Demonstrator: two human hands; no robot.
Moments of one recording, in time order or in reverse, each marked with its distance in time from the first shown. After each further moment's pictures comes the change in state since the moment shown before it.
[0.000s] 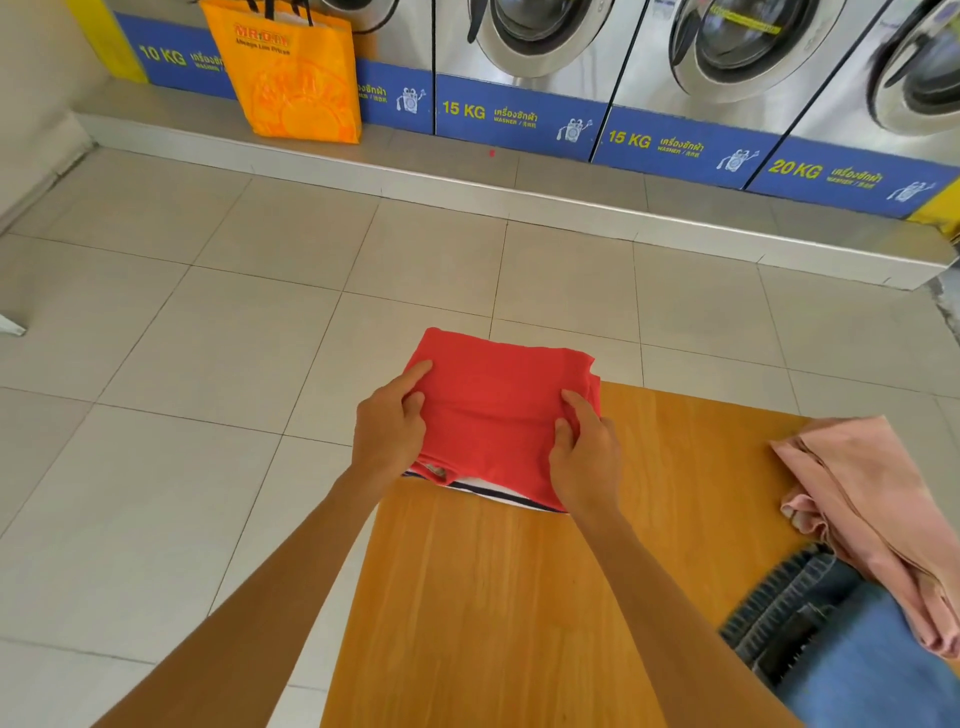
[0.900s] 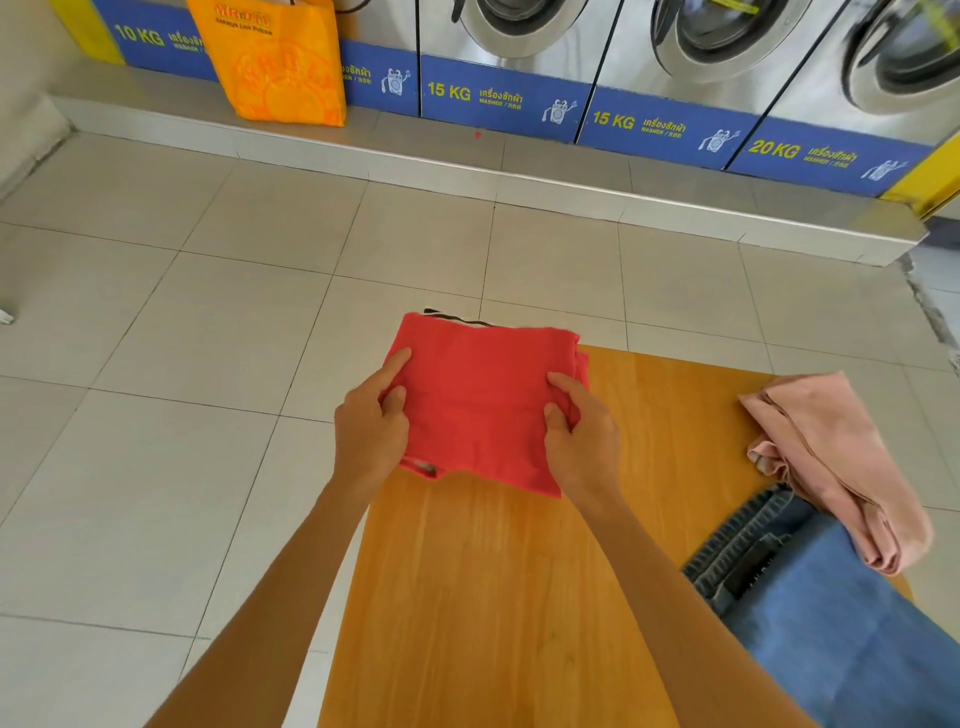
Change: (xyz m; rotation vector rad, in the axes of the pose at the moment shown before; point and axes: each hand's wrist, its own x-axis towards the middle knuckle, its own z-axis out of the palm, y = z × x) left_hand -0.067 0.016 -0.033 -0.162 0.046 -0.054; right_hand -0.054 -0.016 -0.036 0.154 -0.032 -0.023
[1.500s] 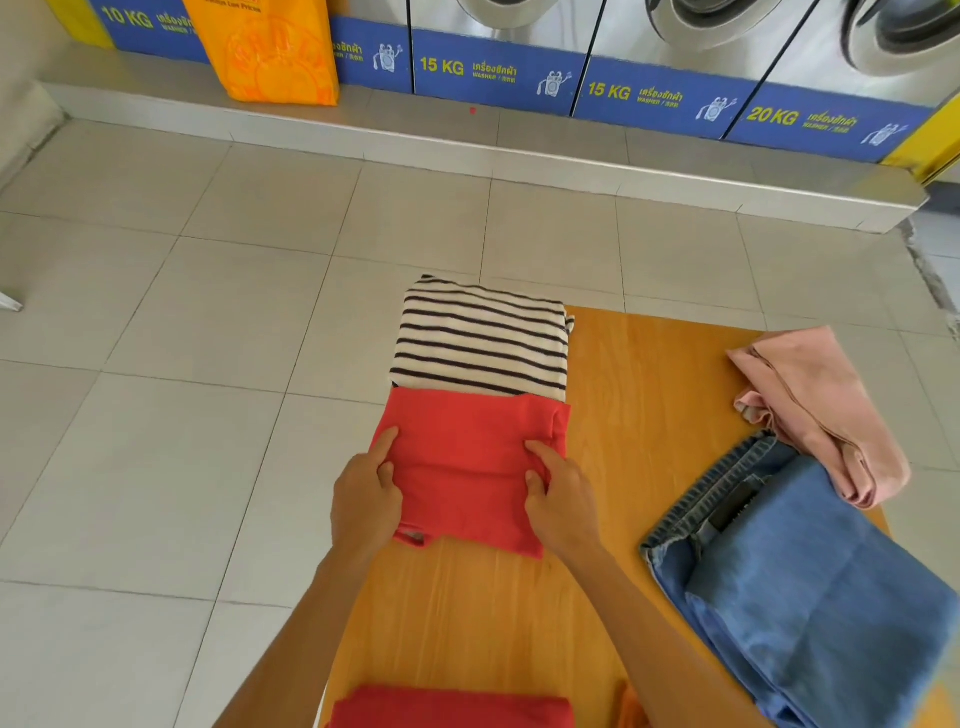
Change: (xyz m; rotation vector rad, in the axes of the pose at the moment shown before) left_hand -0.098 -0.084 0.004 0.265 -0.057 -0.134; right_hand -0.095 0.076 0.013 -0.215 -0.228 0.104
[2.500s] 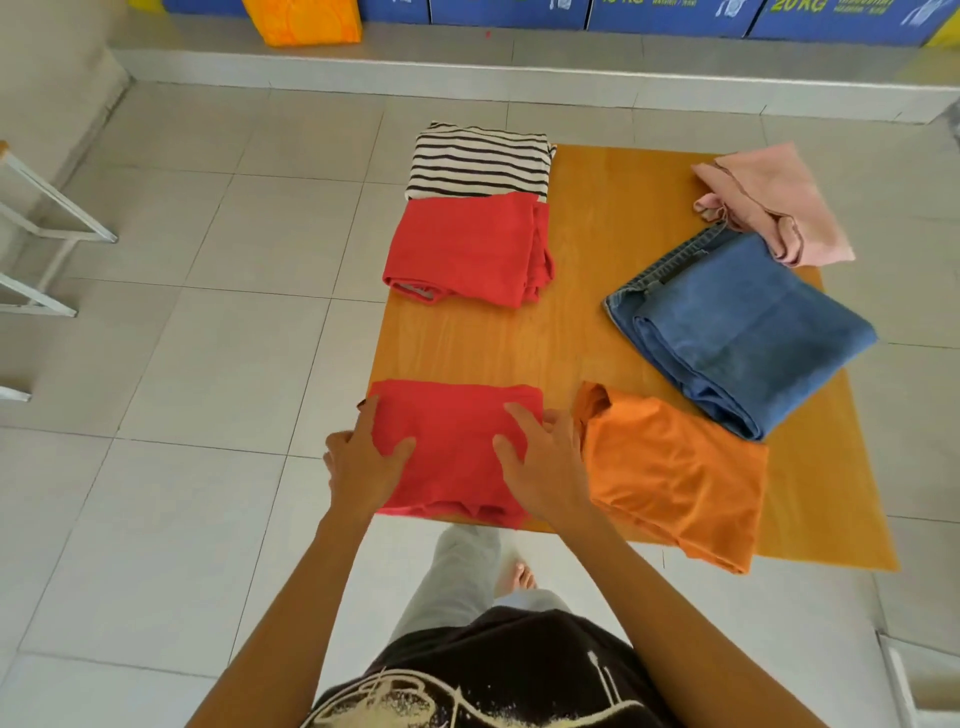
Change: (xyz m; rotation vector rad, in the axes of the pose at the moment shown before) left_hand -0.300 -0.083 -0.039 0.166 -0.086 -0.234; right_hand -0.307 0.072 0.002 -0.153 -0.081 -0.094
